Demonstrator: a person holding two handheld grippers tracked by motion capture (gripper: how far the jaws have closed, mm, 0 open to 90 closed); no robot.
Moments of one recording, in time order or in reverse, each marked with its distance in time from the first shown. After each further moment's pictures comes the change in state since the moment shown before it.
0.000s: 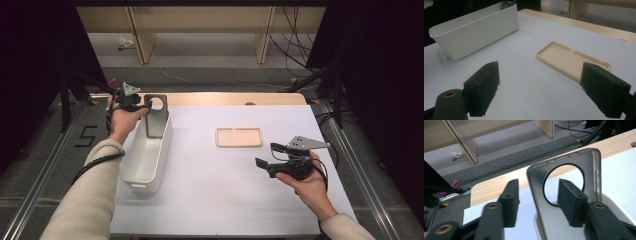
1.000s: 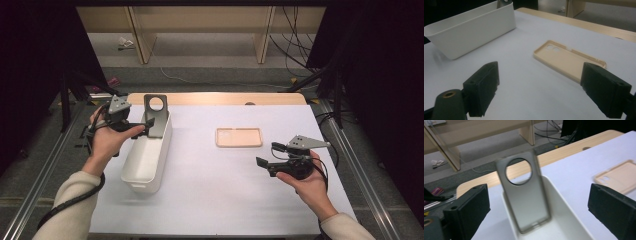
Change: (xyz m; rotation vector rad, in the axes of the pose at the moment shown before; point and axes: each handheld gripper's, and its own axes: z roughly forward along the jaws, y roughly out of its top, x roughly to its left) left arm -0.035 -0.017 -0.094 -0.067 -0.156 0.003; right arm -0.003 0.000 0.001 0.008 -0.019 0.002
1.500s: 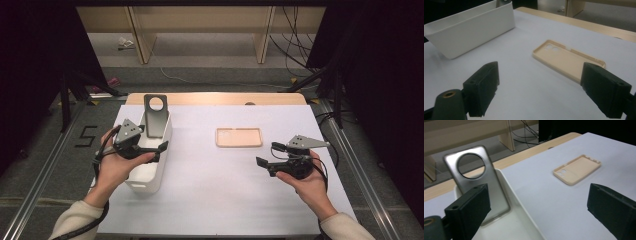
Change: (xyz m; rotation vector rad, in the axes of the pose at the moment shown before) left arm -0.058 -0.028 -0.028 -0.045 -0.132 0.047; right arm -0.001 0.000 0.001 0.002 -0.004 -0.005
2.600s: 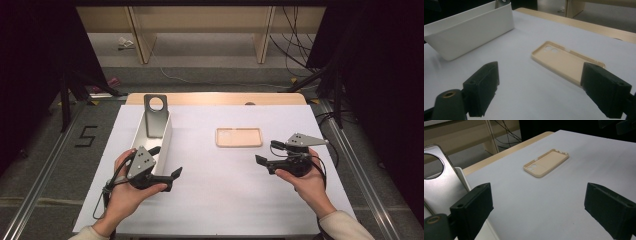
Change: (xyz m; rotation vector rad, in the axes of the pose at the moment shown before) left arm -0.054 -0.032 -0.013 -0.048 -0.086 0.090; right arm -0.004 0.002 0.004 -0.001 0.002 0.001
